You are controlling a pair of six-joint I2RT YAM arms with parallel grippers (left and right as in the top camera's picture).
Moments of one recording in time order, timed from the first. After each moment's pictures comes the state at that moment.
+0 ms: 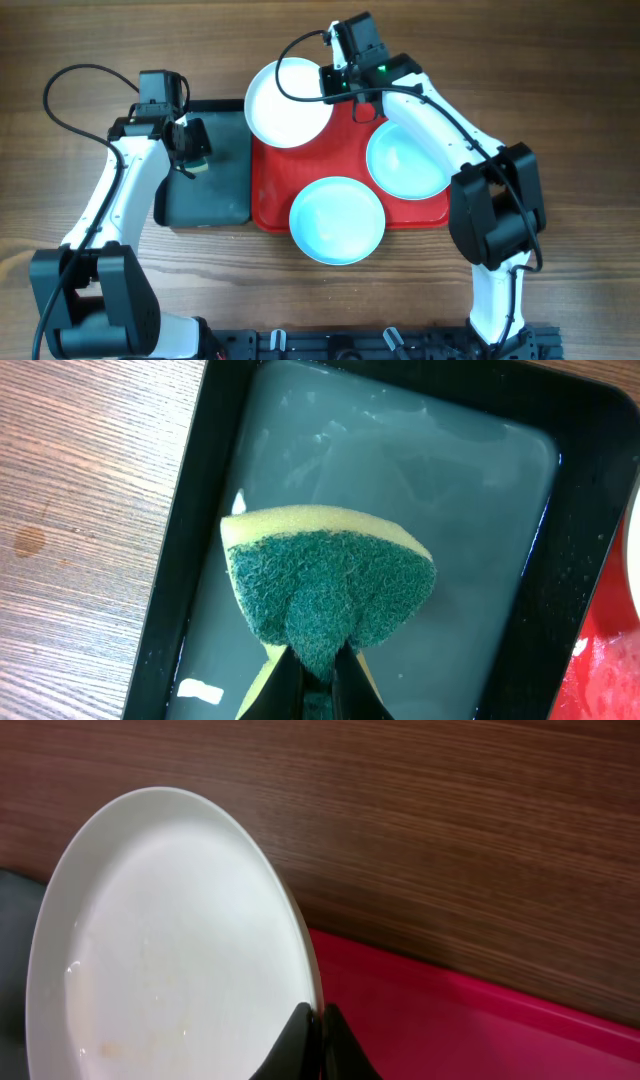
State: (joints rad) left arm 0.03 1.63 1.13 -0.70 -0.11 -0.25; right arm 0.47 2.14 1.74 -0.54 -0.10 0.23
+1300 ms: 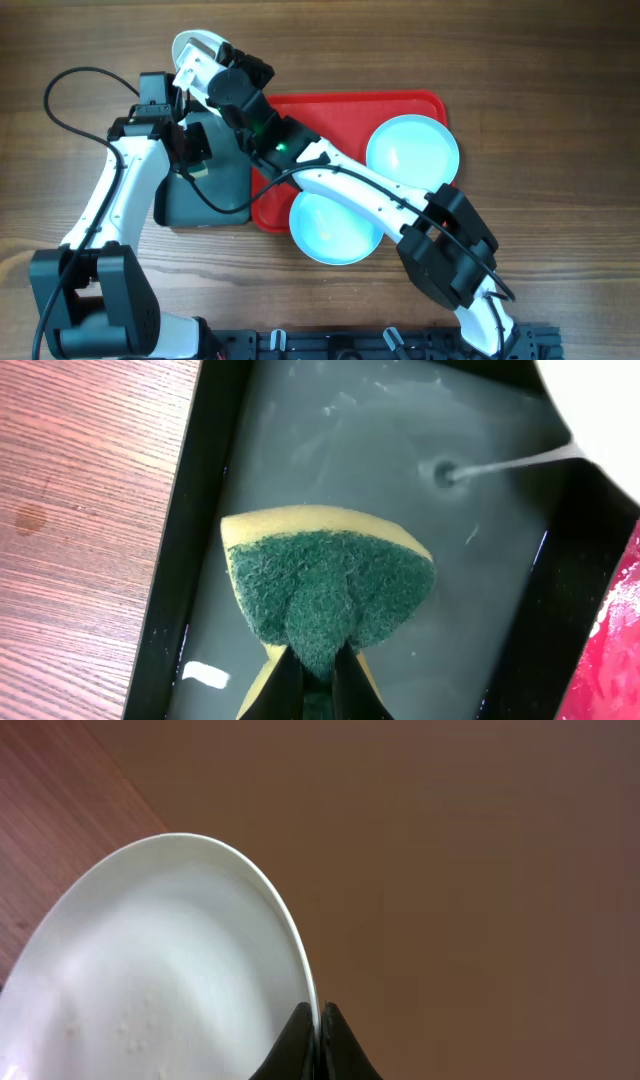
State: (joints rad) left arm 0.03 1.63 1.13 -0.74 -0.11 -0.25; right arm 0.90 2.13 1.74 0.18 0.56 -0.67
